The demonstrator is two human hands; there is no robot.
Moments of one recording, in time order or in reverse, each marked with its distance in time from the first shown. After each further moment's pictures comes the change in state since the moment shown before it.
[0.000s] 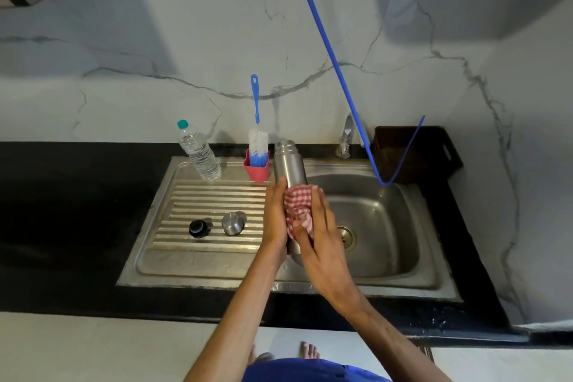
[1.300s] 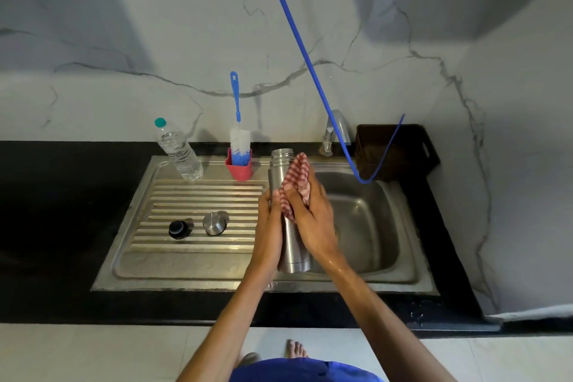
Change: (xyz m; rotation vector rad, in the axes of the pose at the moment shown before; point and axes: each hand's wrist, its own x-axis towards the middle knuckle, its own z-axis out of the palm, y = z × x) left_hand -0.038 -0.015 0.017 0.233 0.012 0.194; right_hand 0.043 -0.010 -0.026 0.260 0.070 0.181
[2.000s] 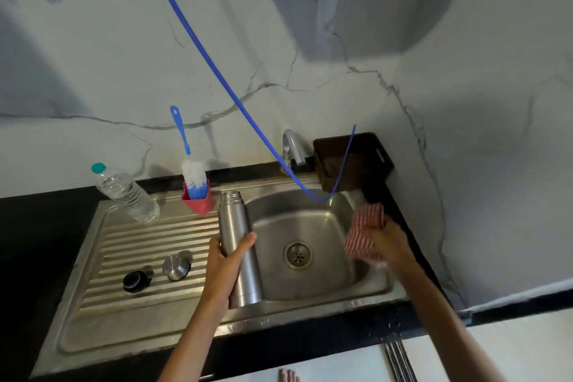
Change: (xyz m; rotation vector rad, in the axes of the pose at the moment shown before) left_hand 0.036 -0.017 -0.012 0.124 0.075 -0.216; right_hand 0.023 0.110 -0.193 -0.098 0.283 0.616
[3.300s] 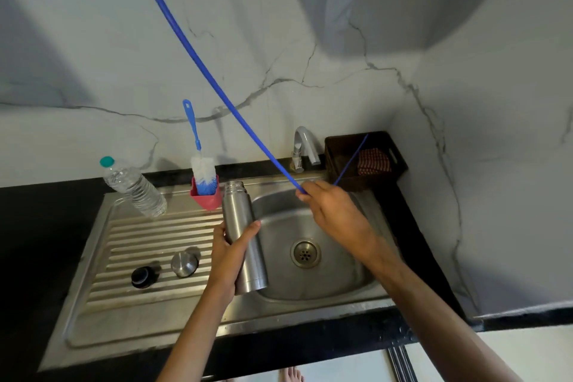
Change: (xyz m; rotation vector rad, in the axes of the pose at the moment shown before) left_hand 0.032 0.014 -0.007 -0.060 0.048 -0.036; right_hand -0.039 -0.122 0.086 -0.596 -0.075 -1.065
